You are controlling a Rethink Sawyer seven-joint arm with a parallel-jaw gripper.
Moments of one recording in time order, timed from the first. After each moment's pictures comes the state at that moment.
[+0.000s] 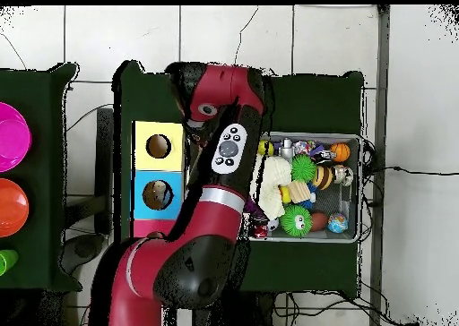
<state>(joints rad) 0.01 0.24 -0.73 0.42 0.49 1.65 1.84</state>
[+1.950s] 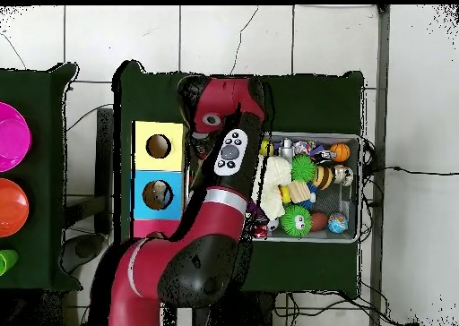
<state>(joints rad) 0.02 0.24 -0.66 0.47 0.35 1.73 1.84</state>
